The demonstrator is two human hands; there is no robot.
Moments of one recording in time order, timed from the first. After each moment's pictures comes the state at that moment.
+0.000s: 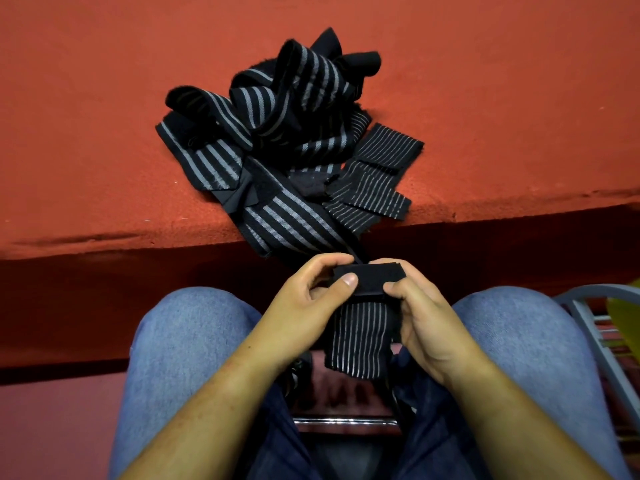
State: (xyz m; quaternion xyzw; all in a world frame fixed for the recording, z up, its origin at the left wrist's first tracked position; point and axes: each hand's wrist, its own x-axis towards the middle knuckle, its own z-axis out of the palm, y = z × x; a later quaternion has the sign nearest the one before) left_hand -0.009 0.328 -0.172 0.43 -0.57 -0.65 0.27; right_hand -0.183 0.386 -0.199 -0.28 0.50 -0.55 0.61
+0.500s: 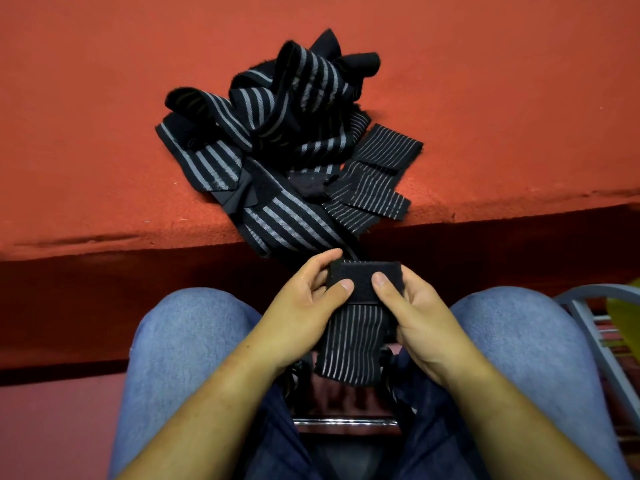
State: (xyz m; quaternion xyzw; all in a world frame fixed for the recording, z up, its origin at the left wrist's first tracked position) left_hand -0.007 0.324 -0.187 0.44 -0.57 -0.65 0.25; right_hand -0.179 0.387 -0.206 -0.32 0.54 -0.53 0.57
